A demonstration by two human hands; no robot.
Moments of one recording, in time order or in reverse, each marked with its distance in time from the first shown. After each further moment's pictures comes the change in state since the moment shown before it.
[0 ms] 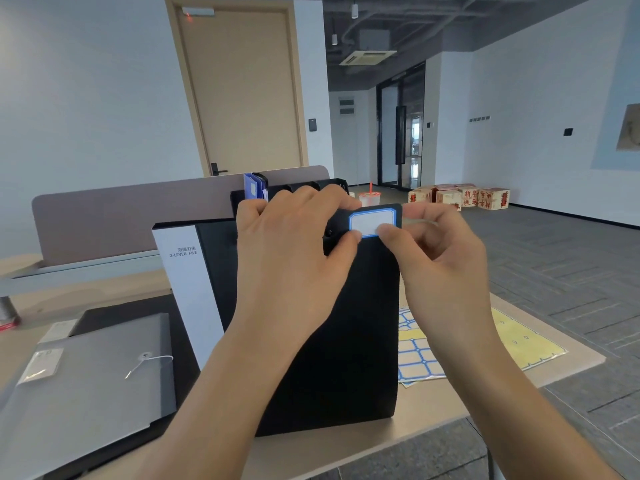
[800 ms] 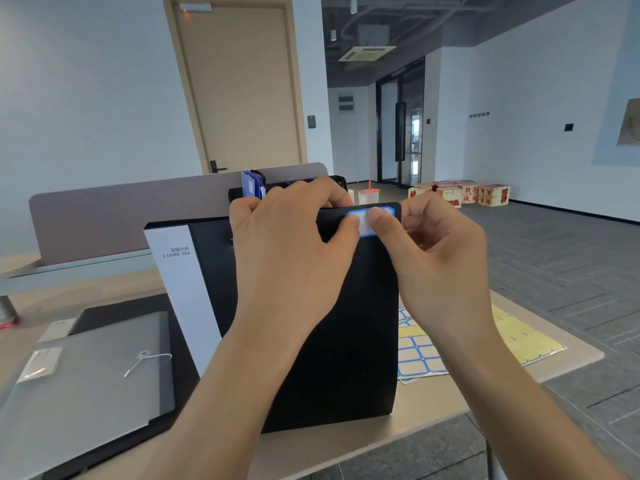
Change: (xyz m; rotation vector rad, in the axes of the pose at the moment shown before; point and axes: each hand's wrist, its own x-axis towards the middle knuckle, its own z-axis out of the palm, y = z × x) left_hand 0.005 0.012 -0.004 -0.101 0.044 -0.119; right_hand 0.004 -0.001 -0.002 -0.091 -0.020 -0.191
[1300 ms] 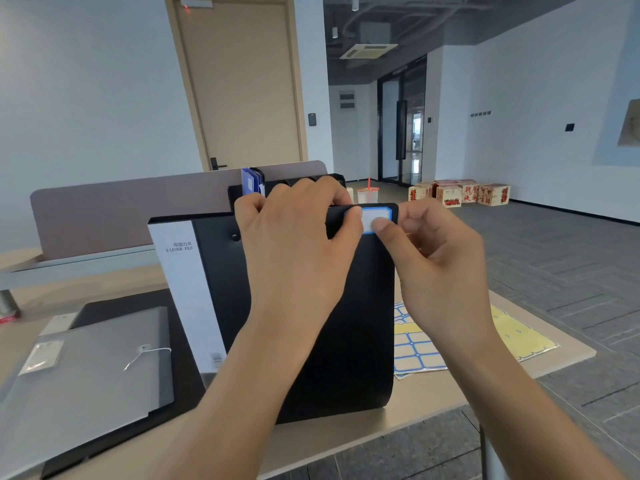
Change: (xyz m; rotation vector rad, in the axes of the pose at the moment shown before) left_hand -0.002 0.001 0.016 0.097 0.068 0.038; right_hand -0.004 0.005 -0.009 -0.012 -0.040 0.038
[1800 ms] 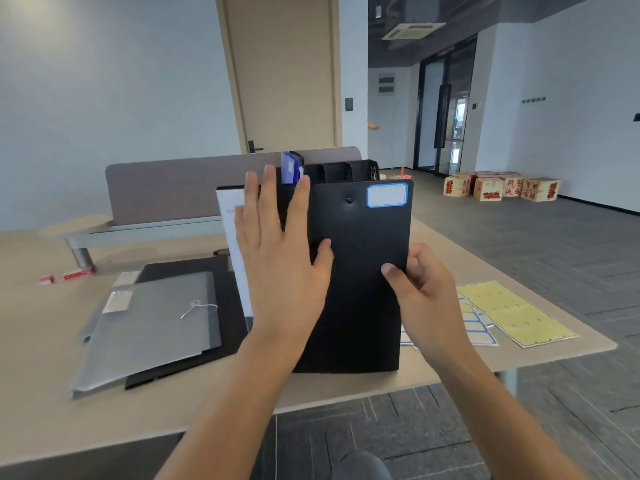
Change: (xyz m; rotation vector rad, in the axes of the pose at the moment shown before) left_hand -0.056 -0.043 -0.023 0.228 -0.008 -0.111; right_hand -0.054 0.031 0.012 0.106 -0.217 0.302
